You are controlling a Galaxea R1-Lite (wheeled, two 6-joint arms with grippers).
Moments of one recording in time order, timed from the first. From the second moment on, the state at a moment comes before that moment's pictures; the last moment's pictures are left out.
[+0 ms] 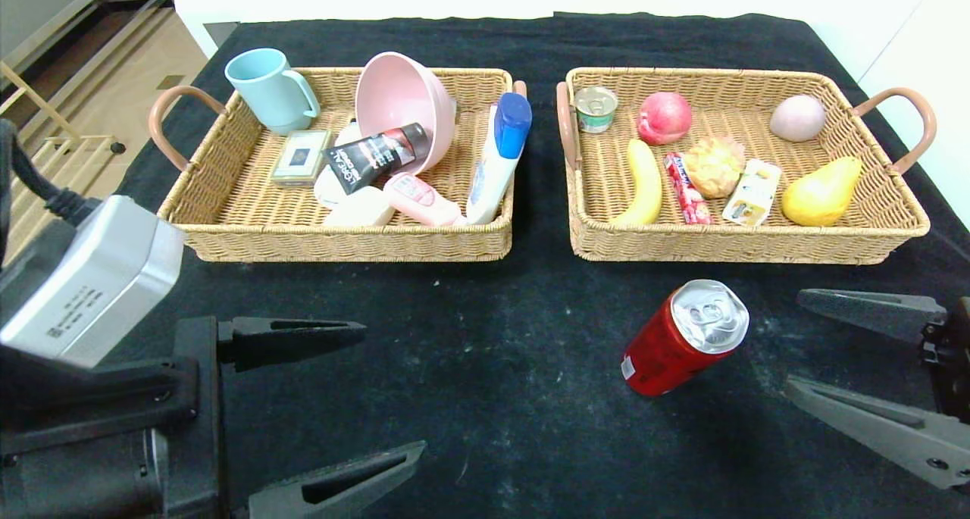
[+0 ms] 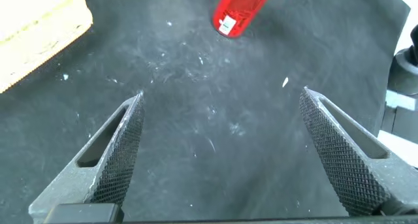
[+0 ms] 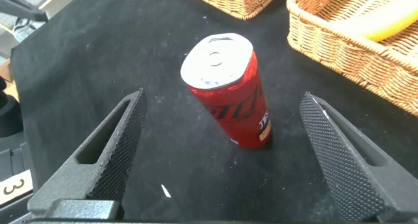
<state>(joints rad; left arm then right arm) -0.64 1.13 -0.71 -0.16 -0.30 0.16 0.30 1.13 -0.51 -0.54 0.62 -0.06</state>
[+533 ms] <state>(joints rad) -0.63 1.15 -0.71 -0.17 -0.29 0.15 0.47 1.16 -0.49 -0.54 0.39 -0.07</state>
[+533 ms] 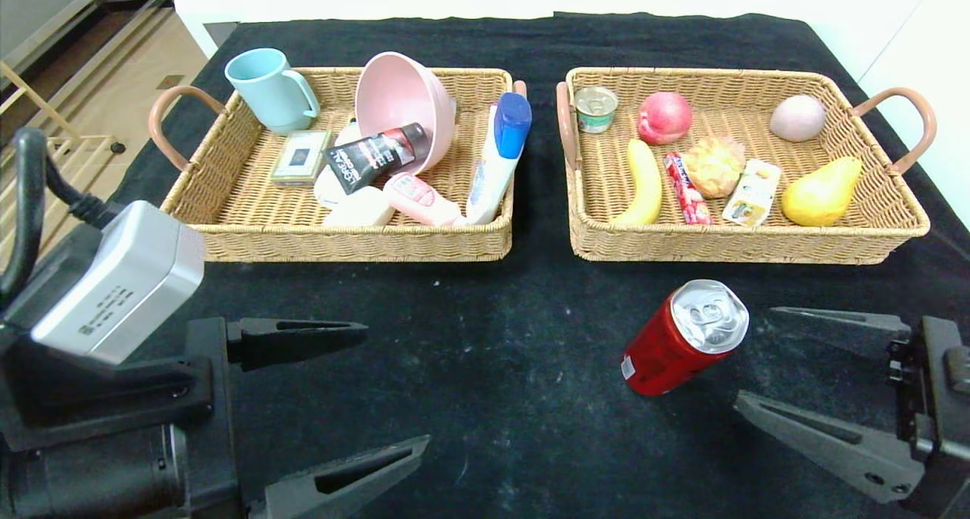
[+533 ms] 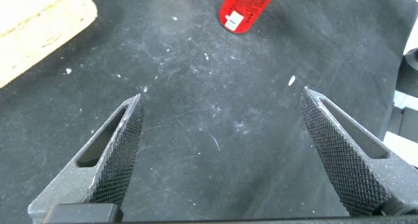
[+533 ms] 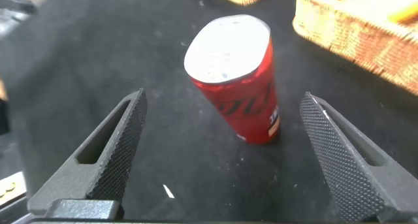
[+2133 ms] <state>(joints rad) -0.62 1.19 -0.70 -0.17 -0.29 0.16 0.79 1.42 -0.38 -0.92 -0.15 -0.11</state>
